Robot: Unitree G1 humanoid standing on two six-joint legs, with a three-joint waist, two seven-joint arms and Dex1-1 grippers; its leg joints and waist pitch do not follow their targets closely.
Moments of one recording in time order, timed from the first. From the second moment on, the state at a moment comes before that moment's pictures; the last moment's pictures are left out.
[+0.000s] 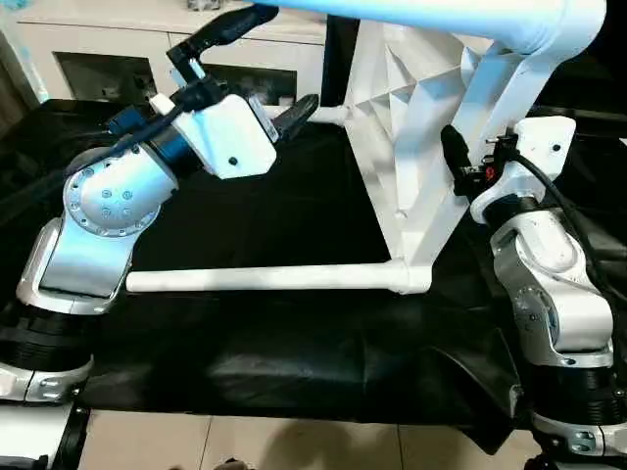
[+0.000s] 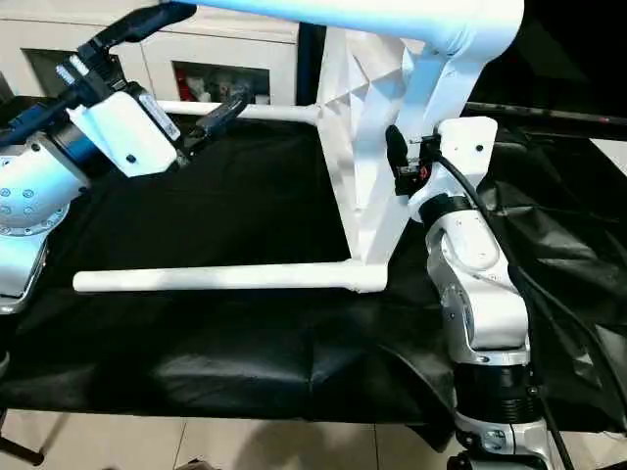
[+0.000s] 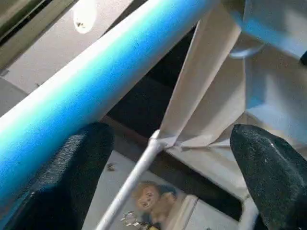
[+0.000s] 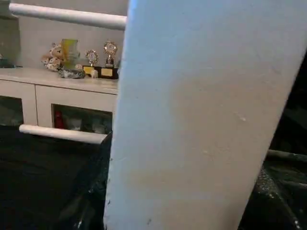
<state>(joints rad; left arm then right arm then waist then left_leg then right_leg) -0.66 0.58 -0.11 -0.13 0.19 -0.22 -0.48 -0.46 -0.24 -0.08 -0.10 0.20 0.34 0.09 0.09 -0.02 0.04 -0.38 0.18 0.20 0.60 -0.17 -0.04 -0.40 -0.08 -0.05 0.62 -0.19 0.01</state>
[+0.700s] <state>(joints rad) -0.69 0.50 -0.09 -0.31 0.10 -0.22 -0.49 -0.47 -0.23 -0.05 -0.07 0.18 0.34 0.12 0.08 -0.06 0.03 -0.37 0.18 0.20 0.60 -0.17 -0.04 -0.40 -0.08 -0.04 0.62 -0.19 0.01</state>
